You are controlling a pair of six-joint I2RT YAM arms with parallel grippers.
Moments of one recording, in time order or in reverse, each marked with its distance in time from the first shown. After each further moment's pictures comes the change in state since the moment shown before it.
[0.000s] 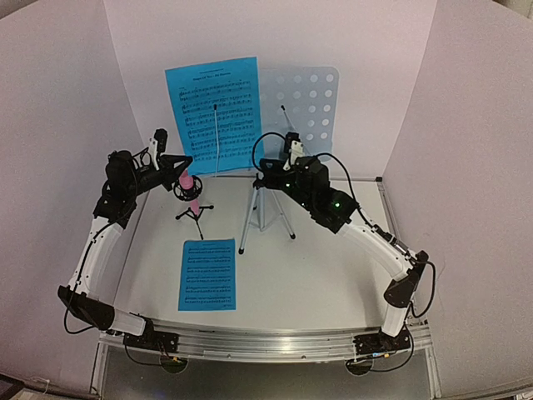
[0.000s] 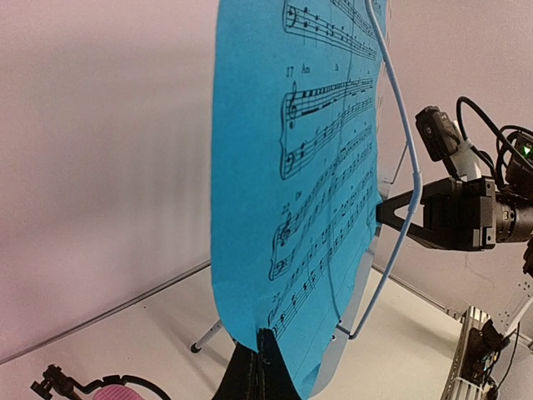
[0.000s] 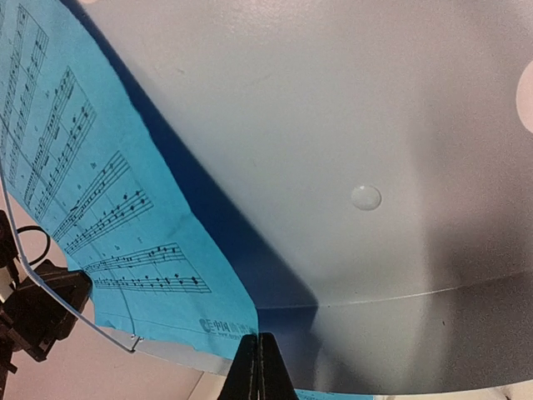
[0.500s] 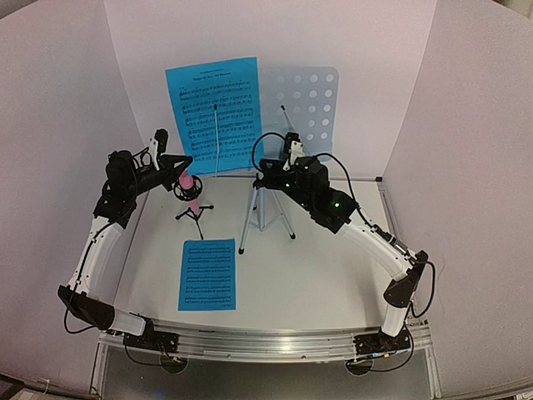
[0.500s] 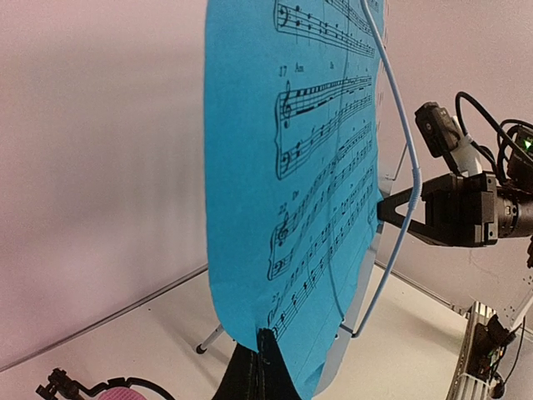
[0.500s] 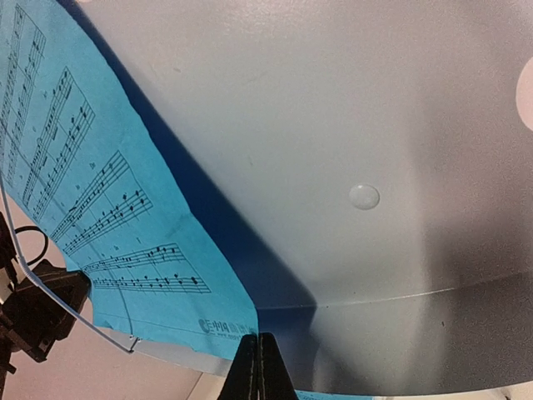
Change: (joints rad) left arm 0.000 0.002 0.000 0.000 0.000 0.027; right arm 0.000 0.002 0.000 0.000 0.005 0.000
